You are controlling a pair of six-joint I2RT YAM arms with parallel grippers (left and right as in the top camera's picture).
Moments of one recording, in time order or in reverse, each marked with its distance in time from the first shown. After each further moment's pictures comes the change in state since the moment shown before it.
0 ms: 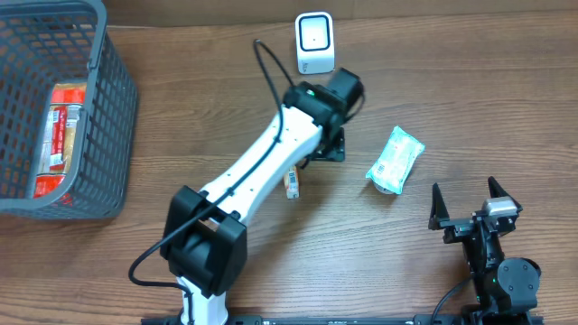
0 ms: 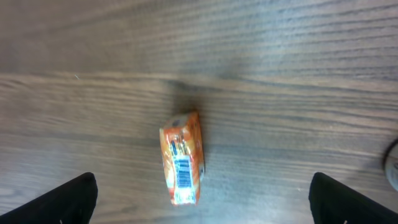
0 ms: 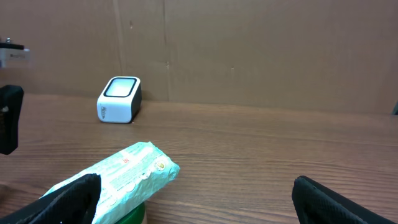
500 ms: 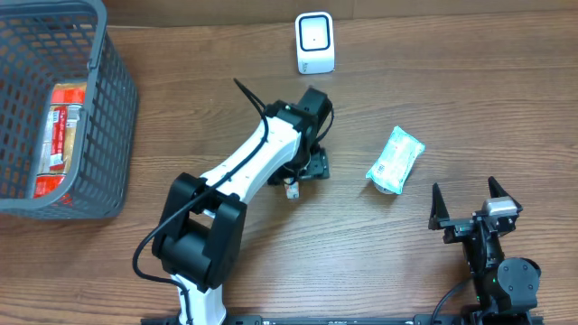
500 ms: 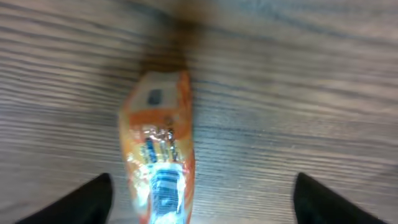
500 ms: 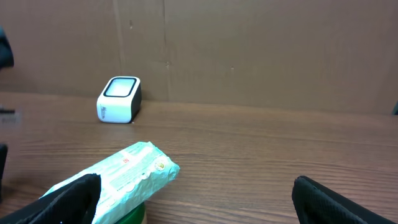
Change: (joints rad) left arm 0.082 0.000 -0.277 0.195 0.234 -0.031; right arm 0.000 0.000 0.000 0.000 0.000 0.000
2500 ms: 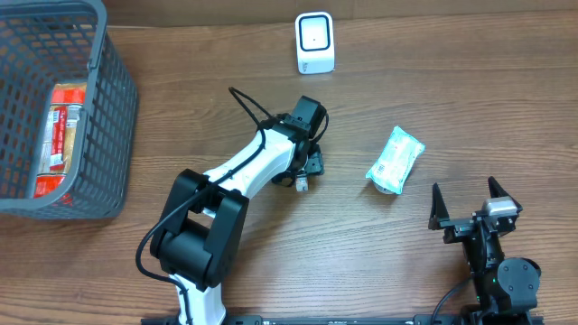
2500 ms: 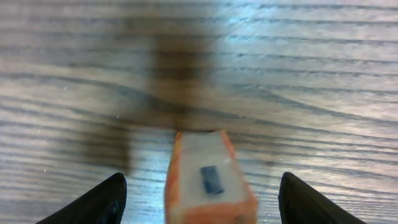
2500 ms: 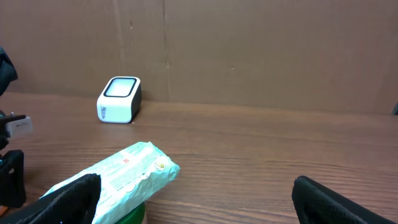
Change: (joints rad) left arm 0.022 0.000 -0.153 0.322 -0.058 0.017; right arm 0.000 0.000 0.000 0.000 0.000 0.000
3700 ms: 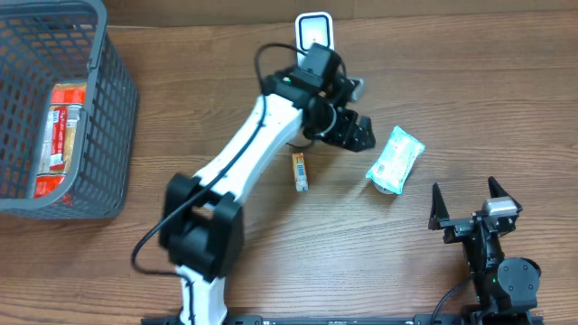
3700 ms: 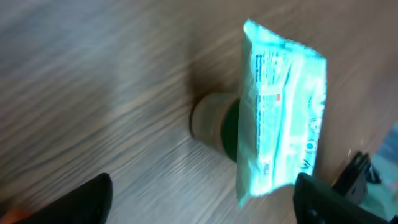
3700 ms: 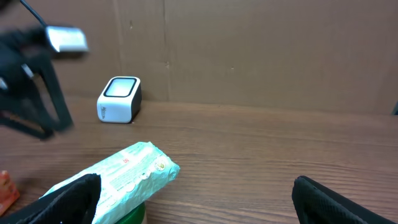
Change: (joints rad) left arm -0.019 0.068 0.432 -0.209 0.557 0.509; right arm 0.000 0.000 0.000 0.000 0.000 0.000
